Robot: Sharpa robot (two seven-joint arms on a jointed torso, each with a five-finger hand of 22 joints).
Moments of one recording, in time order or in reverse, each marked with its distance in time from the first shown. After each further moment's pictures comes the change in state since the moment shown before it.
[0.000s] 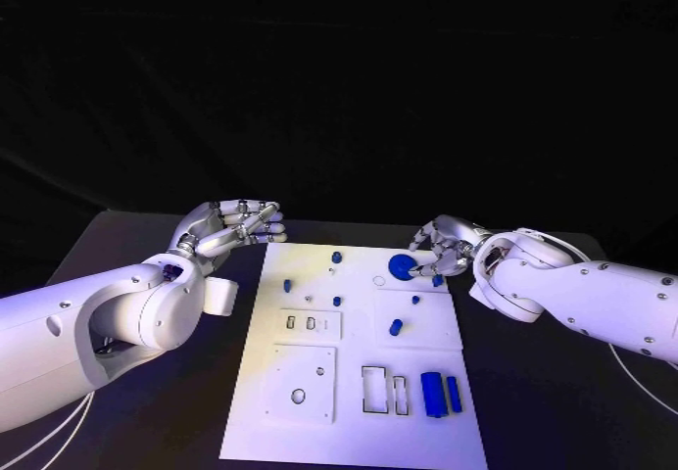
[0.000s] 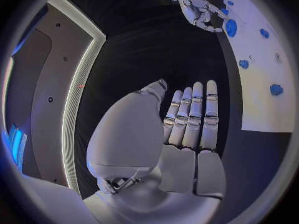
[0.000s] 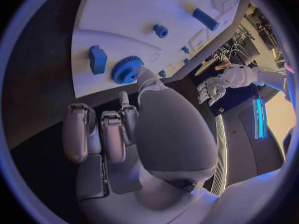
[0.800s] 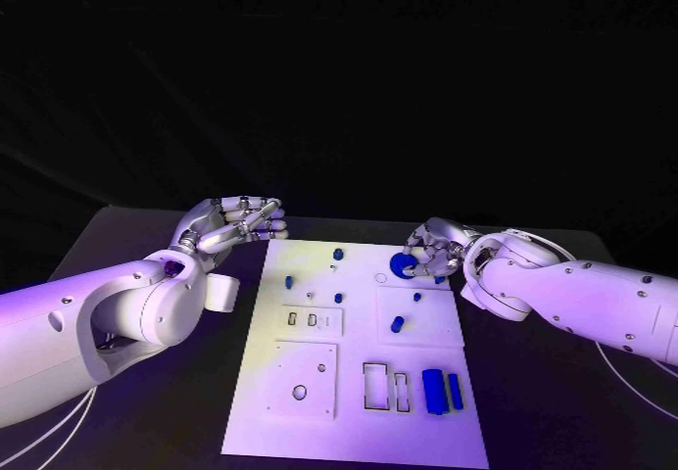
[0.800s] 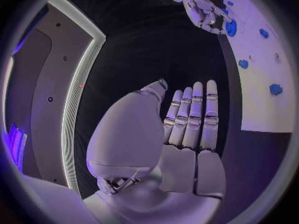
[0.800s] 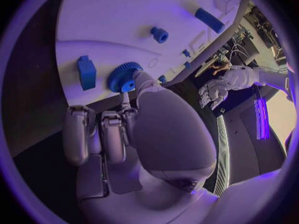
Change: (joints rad) left arm 0.000 -0.001 0.000 0.002 0.000 0.002 0.000; left_hand 0.000 0.000 0.000 0.000 0.000 0.000 0.000 0.000 0.000 0.000 0.000 0.000 0.000 0.000 0.000 0.000 0.000 0.000 0.000 0.000 0.000 0.000; right arm -0.013 0.046 -0.001 -0.035 0.005 0.010 -0.010; right_hand 0.014 0.039 0.074 -0.005 -0.032 0.045 -0.008 0.031 -0.001 0.029 -0.008 0.053 0.000 0.000 0.000 0.007 0.000 0.000 0.015 -0.005 0.020 0.000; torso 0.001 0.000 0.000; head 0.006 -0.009
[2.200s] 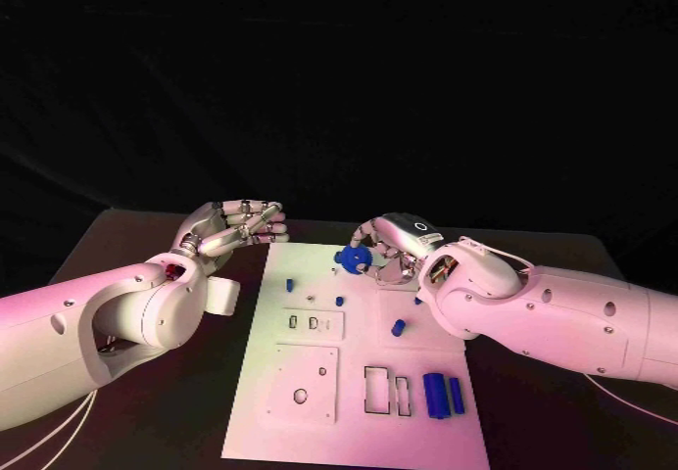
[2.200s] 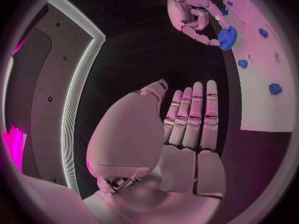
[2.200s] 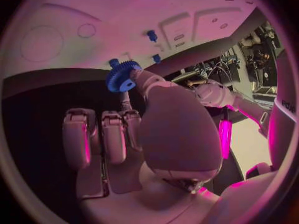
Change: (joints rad) left arm 0.000 0.002 0.000 -0.004 0.000 0.004 -0.002; left_hand 0.000 0.000 0.007 -0.001 0.000 0.000 0.000 0.000 0.001 0.000 0.000 -0.005 0.000 0.000 0.000 0.000 0.002 0.000 0.000 0.000 0.000 -0.001; right arm 0.000 0.098 0.000 0.148 -0.361 -0.199 -0.012; right_hand -0.055 -0.065 0.309 -0.072 -0.012 0.073 0.001 -0.029 -0.019 0.005 -0.012 0.033 -0.001 -0.003 -0.010 0.004 0.000 -0.016 0.014 -0.015 0.049 0.000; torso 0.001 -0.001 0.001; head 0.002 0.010
